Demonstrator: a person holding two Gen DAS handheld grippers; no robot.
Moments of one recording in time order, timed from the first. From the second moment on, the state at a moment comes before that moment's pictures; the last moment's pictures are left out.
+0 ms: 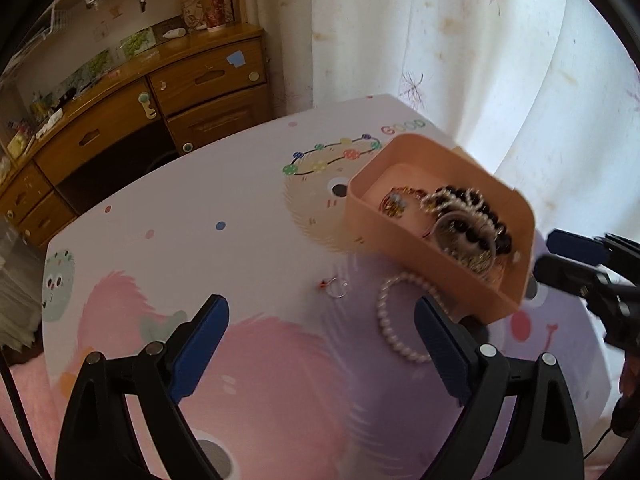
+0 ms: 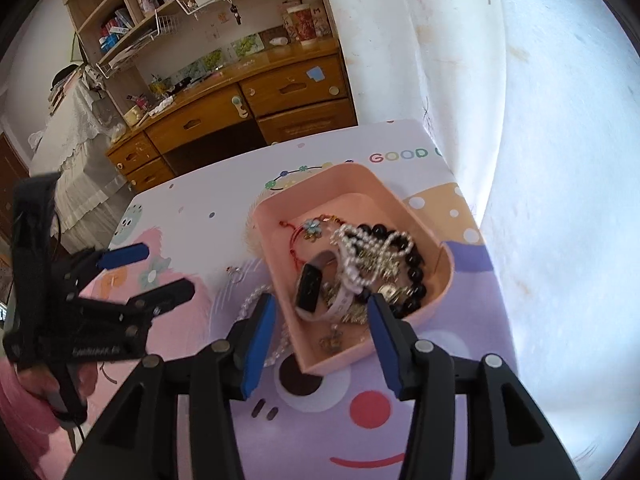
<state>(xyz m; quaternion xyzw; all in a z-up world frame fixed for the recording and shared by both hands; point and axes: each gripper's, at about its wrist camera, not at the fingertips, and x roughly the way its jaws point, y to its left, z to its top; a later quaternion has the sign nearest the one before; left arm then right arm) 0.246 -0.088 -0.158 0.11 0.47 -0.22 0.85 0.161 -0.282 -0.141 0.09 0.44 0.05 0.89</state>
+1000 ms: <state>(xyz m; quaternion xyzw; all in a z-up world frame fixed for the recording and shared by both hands) 0.281 -0.100 -0.228 0.15 0.42 -0.30 0.85 0.157 -0.209 -0.213 0.16 0.46 -0.12 0.87</state>
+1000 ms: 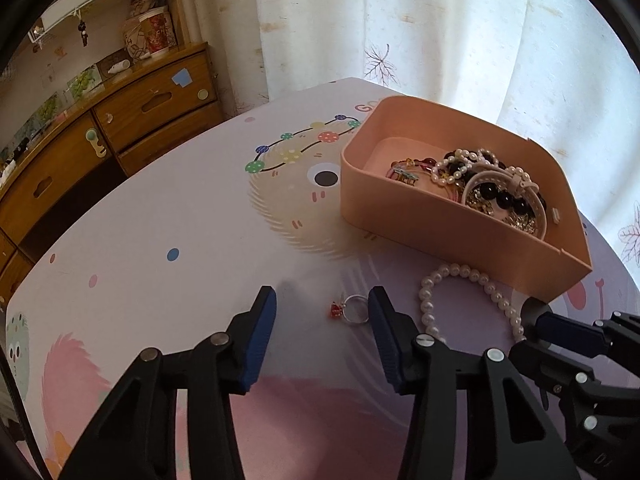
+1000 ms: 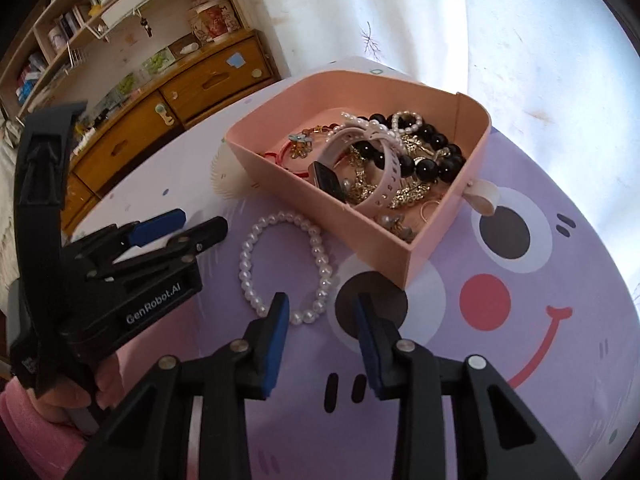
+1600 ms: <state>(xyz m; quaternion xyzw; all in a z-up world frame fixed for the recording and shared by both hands) 0.268 -0.098 -0.229 0.15 0.41 -0.30 0.85 0.171 -0.216 -0.216 0.13 0.47 -0.09 0.87</state>
